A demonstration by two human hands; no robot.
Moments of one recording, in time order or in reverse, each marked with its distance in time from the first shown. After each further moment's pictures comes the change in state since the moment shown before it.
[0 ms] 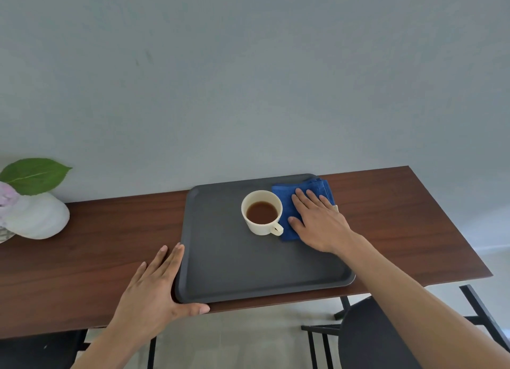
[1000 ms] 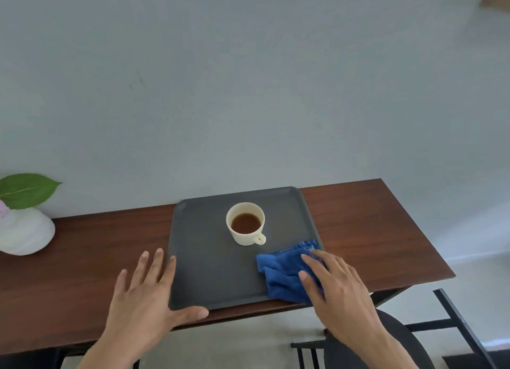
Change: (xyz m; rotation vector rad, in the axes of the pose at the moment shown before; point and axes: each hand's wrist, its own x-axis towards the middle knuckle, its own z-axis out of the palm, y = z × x) left_hand -0.017 0.046 -0.030 0.182 0.020 -0.030; right_hand -0.158 -0.019 0.008 0.204 0.331 0.105
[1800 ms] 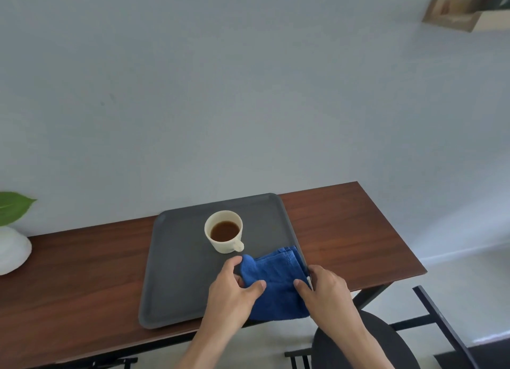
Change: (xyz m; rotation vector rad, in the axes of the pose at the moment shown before) left_hand 0.020 0.169 0.014 -0.981 -0.046 -0.145; right_hand 0.001 0.024 0.002 0.285 -0.046 0.419
